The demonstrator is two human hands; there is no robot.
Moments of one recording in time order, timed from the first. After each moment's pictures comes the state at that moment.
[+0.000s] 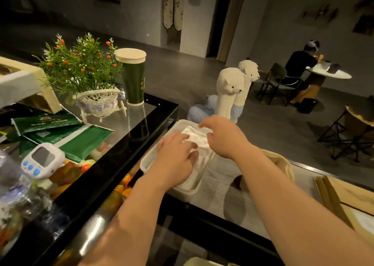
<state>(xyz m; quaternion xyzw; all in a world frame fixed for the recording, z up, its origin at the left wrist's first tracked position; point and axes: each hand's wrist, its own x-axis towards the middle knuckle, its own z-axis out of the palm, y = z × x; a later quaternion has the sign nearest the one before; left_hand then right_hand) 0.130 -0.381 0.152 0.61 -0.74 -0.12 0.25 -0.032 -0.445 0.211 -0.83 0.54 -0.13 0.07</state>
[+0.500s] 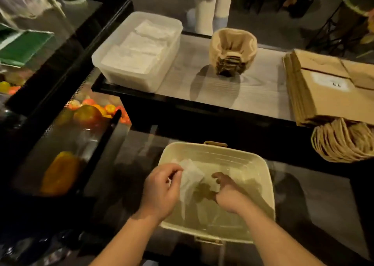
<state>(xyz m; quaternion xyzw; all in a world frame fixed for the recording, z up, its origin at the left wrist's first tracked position) 0.064 -0.116 -0.022 0.57 -0.66 -0.28 0.39 -0.155 -0.125 -0.073 -0.52 0.73 0.03 0.44</state>
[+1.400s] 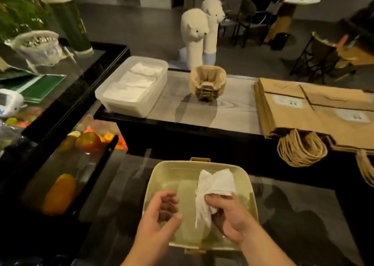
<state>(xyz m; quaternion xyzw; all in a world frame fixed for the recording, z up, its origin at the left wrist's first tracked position) 0.042 -0.049 0.048 0.56 -0.49 -0.52 0.42 -0.160 -0.077 0.030 -0.18 0.45 -0.45 0.75</state>
